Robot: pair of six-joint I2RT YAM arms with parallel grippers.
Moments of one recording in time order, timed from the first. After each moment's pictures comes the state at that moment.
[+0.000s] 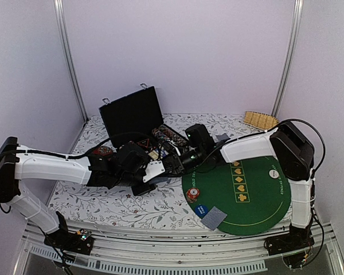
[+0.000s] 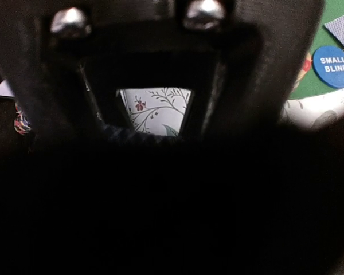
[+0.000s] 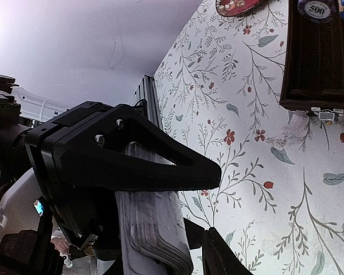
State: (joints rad) left arm -0.99 1.49 0.85 -0.21 -0.22 0.37; right arm 0.84 2.09 1.36 0.16 -0.96 0.59
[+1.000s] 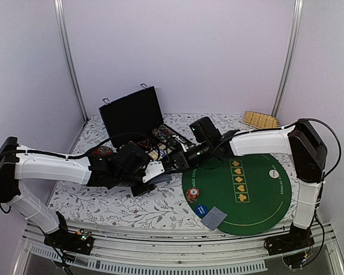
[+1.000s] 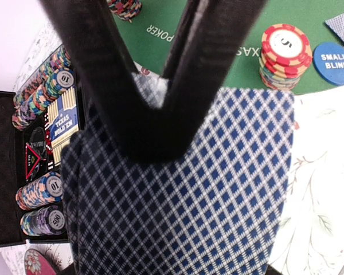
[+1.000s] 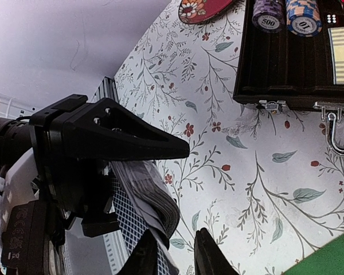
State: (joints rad) left arm -0.99 1.49 0.85 -0.22 -0.22 0.36; right arm 0.82 1.96 1.36 -0.13 -0.76 0.39
